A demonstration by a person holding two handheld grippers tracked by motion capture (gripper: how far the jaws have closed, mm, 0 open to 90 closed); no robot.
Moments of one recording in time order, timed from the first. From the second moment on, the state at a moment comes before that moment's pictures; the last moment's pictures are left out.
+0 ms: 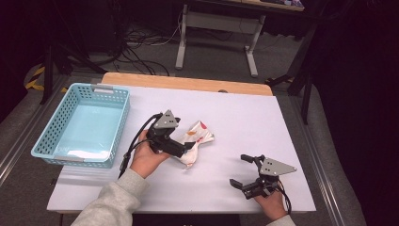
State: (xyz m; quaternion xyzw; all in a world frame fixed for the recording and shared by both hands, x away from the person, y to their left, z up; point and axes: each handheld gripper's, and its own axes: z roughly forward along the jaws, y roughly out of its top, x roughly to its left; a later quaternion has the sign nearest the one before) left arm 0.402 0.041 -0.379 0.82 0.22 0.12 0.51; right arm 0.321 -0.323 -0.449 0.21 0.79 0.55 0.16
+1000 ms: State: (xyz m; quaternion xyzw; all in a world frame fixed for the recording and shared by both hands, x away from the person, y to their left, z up) left arm 0.361 0.096 -0.426 0.80 0.23 0.11 0.54; right arm 0.321 -0.322 -0.450 0.21 0.80 0.54 0.17
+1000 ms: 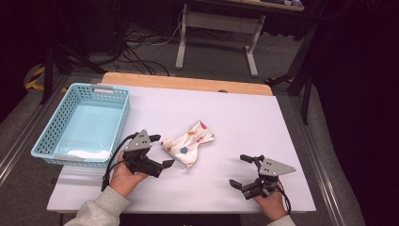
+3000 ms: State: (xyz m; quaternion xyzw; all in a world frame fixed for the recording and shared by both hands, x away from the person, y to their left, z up) left arm 0.344 0.111 -0.466 0.80 0.24 0.14 0.53; right arm 0.320 -0.321 -0.450 0.20 0.80 0.54 0.16
